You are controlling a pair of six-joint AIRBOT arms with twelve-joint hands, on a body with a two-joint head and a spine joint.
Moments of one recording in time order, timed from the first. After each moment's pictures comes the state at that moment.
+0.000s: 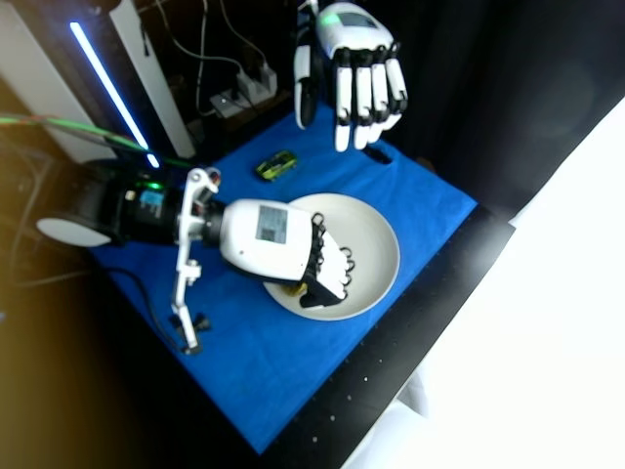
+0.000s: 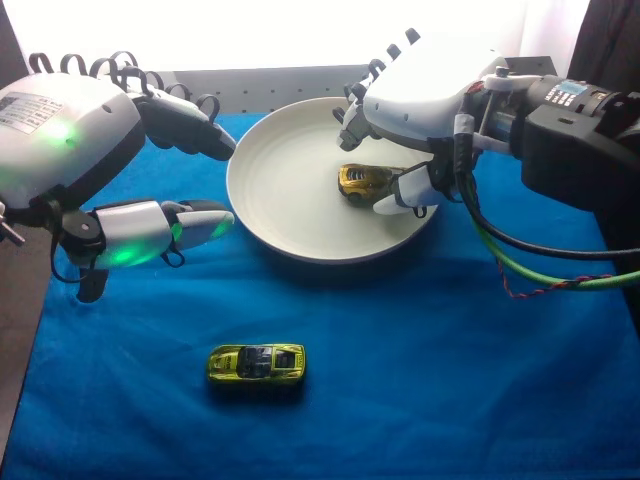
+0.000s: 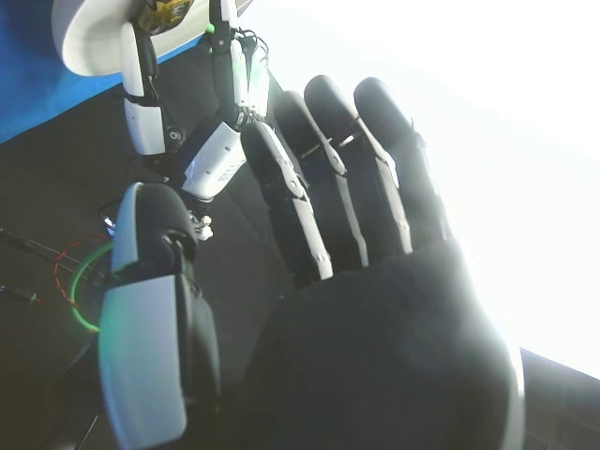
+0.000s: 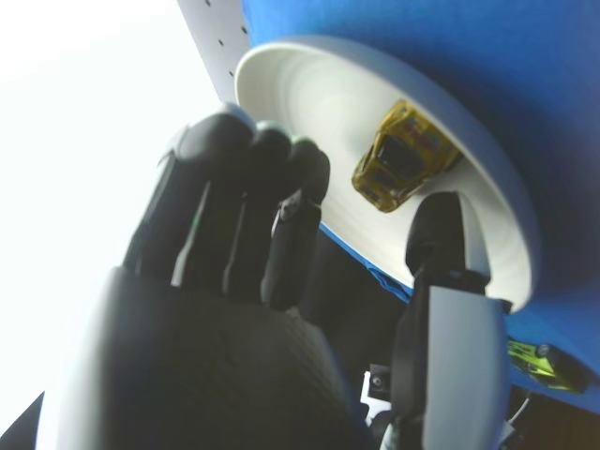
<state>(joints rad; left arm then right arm) 0.83 -0.83 0.85 -0.32 -0.92 1.40 -0.50 -1.37 1.42 0.11 0.25 -1.34</state>
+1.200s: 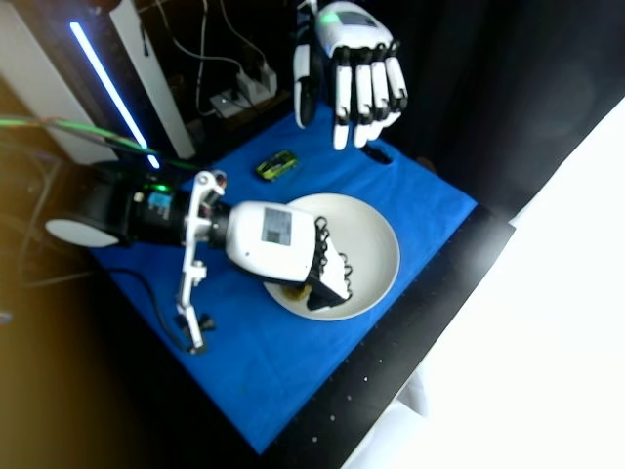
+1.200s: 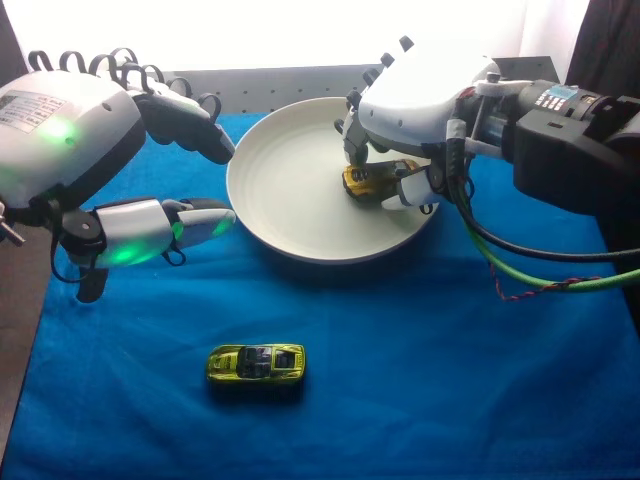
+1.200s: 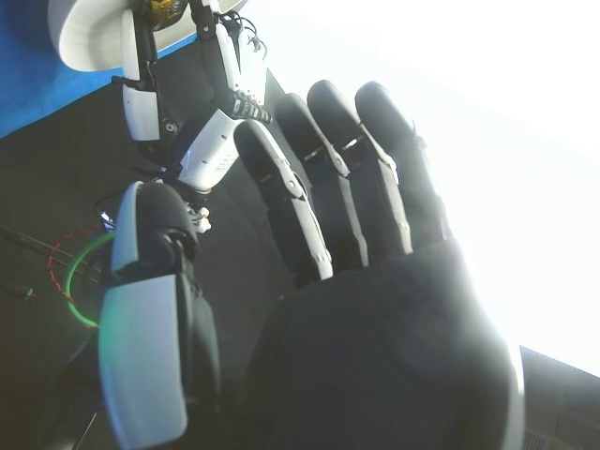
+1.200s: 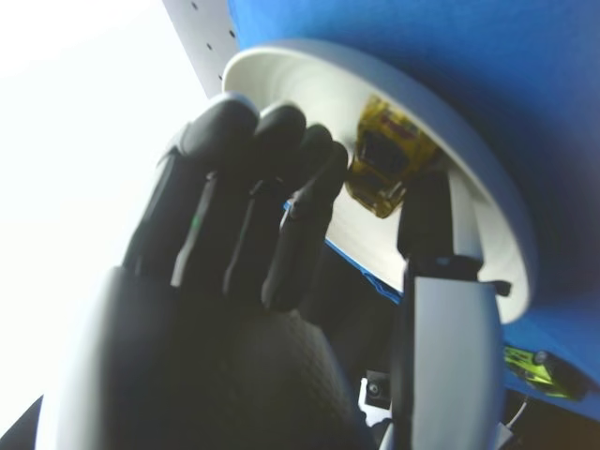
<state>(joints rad) 0.83 -0.83 0.84 -0.32 -0.94 1.40 -0.50 -1.39 1.44 0.11 0.24 -1.34</state>
